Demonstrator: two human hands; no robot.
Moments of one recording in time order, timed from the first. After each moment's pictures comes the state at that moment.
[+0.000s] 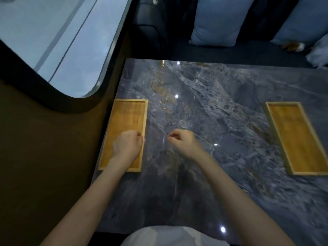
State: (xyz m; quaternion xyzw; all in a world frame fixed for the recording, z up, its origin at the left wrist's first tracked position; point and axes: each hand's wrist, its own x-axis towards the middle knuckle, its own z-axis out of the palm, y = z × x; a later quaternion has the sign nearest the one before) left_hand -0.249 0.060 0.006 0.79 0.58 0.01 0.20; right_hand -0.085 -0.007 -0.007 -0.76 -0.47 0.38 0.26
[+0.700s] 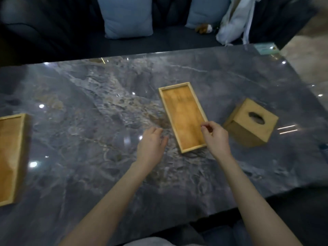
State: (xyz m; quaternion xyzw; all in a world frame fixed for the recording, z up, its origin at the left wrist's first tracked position) left_hand 0.080 -0.148 -0.016 0.87 0.36 0.06 0.33; right_hand 0.229 -0.269 -0.005 -0.91 -0.24 0.15 0.32
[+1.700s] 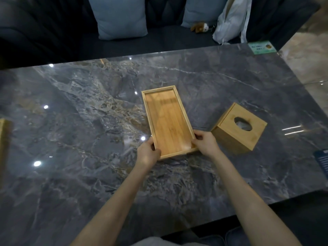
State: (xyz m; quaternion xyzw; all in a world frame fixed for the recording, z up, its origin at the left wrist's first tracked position) left_hand 0.130 -0.173 -0.048 0.71 0.50 -0.01 0.50; right_hand 0.288 -0.283 -0.043 -0.86 -0.21 0.34 0.31
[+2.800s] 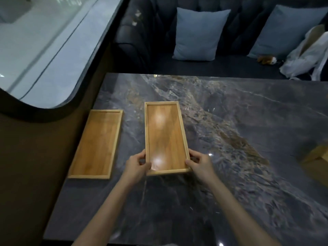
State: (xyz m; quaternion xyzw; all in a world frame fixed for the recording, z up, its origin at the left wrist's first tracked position) left_hand -0.176 -0.029 0.006 0.63 0.55 0.10 0.54; right_hand 0.007 -0.119 -0.027 -0.78 -0.28 0.40 0.40
